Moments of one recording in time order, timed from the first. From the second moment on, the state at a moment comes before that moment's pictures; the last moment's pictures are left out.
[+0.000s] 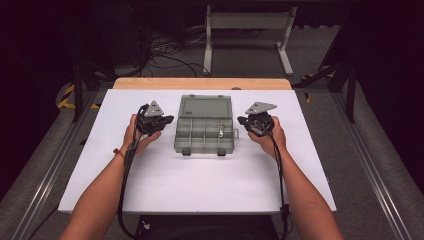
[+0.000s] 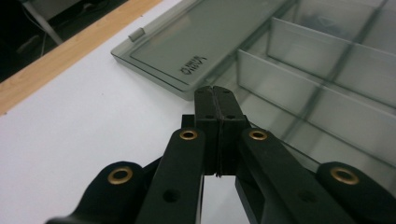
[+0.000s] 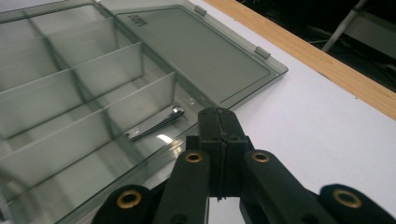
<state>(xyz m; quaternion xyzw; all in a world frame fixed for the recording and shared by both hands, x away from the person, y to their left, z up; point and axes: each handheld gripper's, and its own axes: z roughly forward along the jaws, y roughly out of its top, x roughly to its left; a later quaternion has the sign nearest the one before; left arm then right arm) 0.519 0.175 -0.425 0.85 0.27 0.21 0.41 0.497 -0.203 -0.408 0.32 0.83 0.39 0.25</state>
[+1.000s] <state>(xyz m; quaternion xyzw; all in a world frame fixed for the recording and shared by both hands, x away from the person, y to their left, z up) 0.573 0.161 -0.448 0.85 0.31 0.21 0.36 0.566 -0.186 -0.429 0.35 0.85 0.31 0.24</state>
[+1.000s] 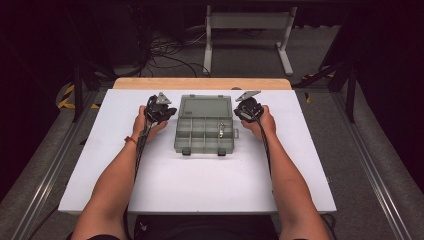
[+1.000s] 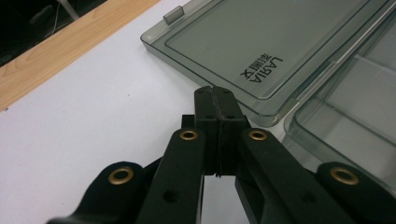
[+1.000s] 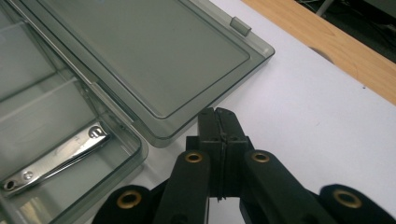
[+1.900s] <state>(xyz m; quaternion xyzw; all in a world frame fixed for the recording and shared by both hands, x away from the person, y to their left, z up) 0.583 0.157 -0.464 0.86 0.31 0.20 0.35 0.580 -0.184 -0.446 0.33 0.87 0.29 0.22</state>
